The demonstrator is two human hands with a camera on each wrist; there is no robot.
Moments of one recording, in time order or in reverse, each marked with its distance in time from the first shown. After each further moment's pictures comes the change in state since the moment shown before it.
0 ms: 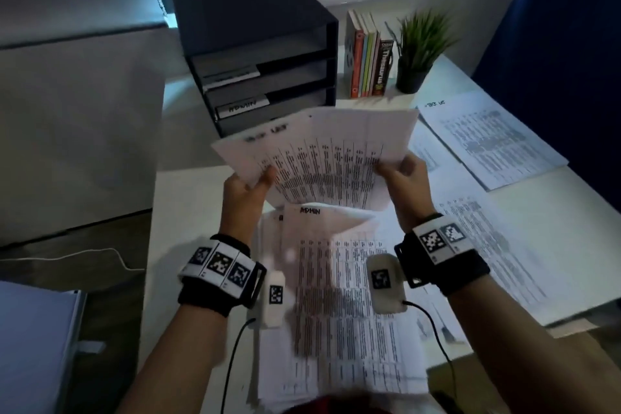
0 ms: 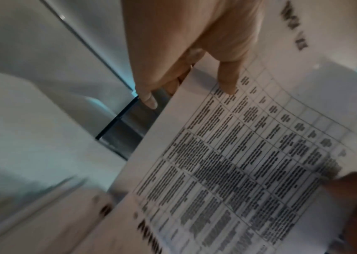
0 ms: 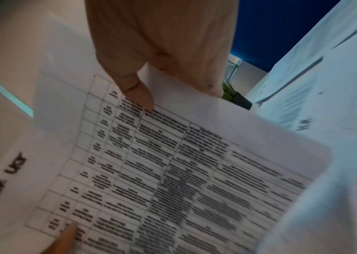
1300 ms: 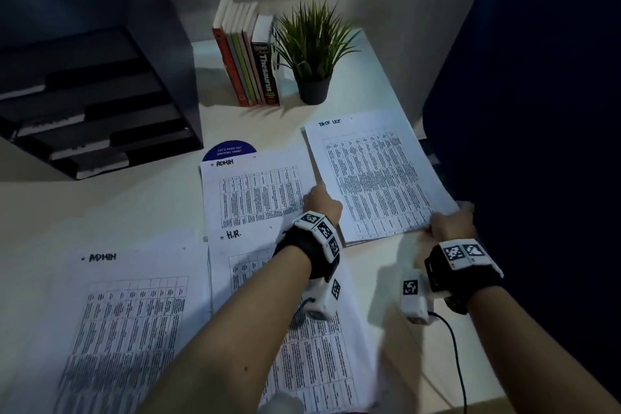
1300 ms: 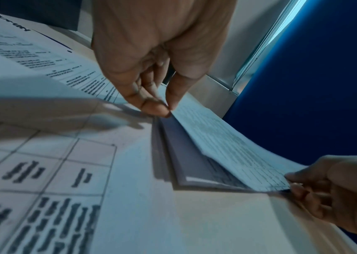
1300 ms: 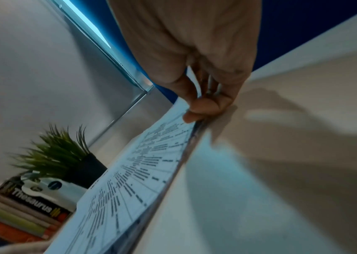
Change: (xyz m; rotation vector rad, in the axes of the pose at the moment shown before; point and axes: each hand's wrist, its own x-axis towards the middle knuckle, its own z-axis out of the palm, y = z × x) left_hand 0.040 -0.075 0.432 0.743 -0.290 -0.442; right_hand 0.193 0.075 -0.370 -0.722 0.389 0.556
